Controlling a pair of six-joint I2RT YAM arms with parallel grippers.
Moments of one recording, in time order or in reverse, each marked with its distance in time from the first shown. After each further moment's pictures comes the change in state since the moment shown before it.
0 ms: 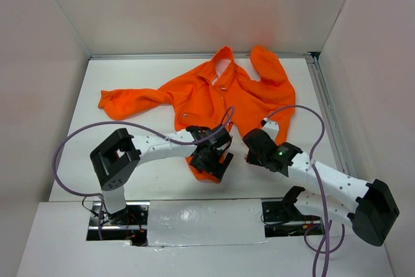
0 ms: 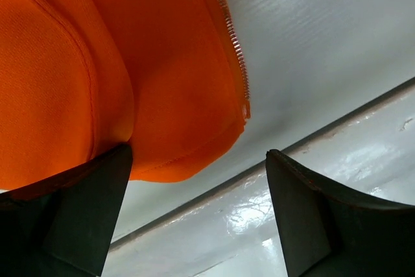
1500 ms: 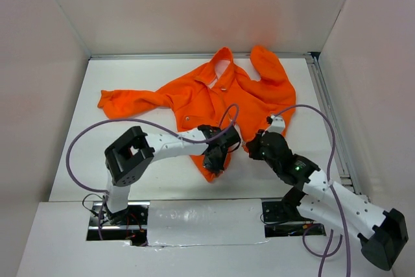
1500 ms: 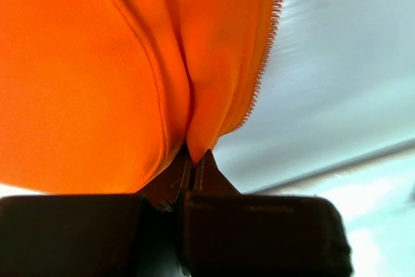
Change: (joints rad) left arm -0.037 0.150 0.134 -0.069 -0.116 -0.242; right arm -0.050 -0.238 -0.132 0.272 -0.060 -0.205
